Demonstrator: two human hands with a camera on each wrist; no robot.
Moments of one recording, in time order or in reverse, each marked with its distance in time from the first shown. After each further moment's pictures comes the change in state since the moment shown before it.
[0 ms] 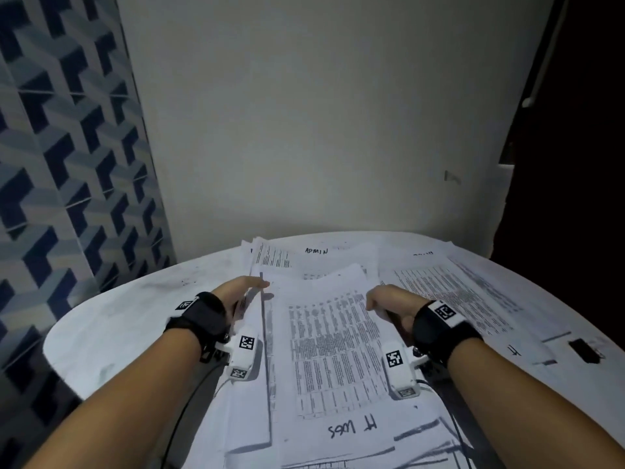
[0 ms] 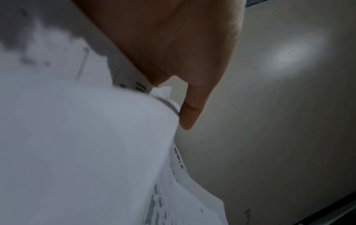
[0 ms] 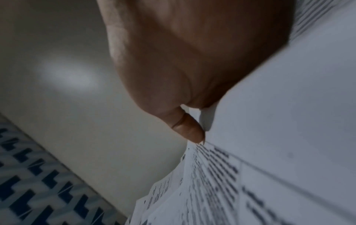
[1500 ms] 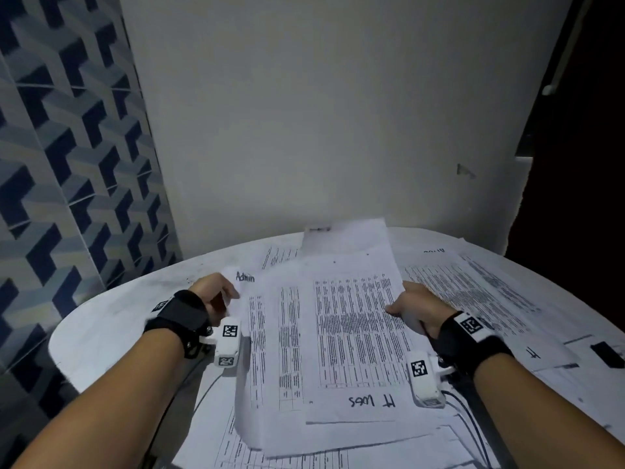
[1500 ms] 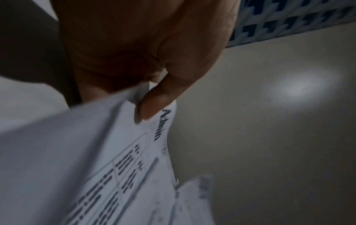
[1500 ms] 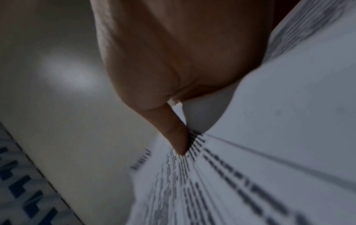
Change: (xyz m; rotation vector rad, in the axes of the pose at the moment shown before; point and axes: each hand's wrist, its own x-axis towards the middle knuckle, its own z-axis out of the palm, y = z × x) left_hand 0.058 -0.027 -0.076 -0.167 0.193 -0.022; right_hand 0.066 0.048 -0.020 0.237 0.013 -0.147
